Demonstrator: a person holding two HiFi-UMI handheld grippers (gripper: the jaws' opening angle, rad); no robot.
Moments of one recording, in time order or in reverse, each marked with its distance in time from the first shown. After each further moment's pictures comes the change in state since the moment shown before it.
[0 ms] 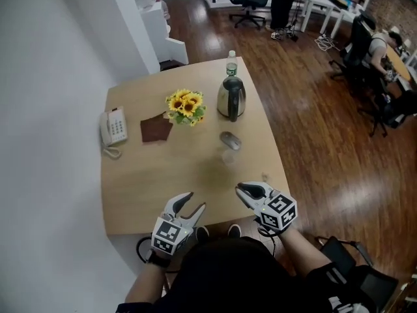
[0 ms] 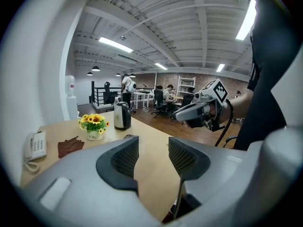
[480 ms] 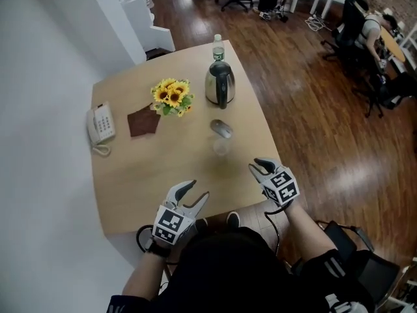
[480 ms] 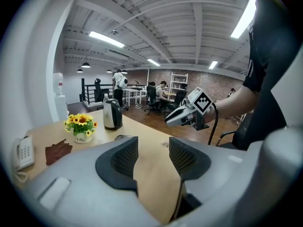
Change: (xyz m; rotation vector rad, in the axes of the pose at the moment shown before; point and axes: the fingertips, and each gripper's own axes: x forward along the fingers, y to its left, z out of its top) left arm 0.049 -0.008 0.000 0.045 0.045 -0.106; right arm -0.013 -0.125 -0.063 -0.069 0.208 -0.289
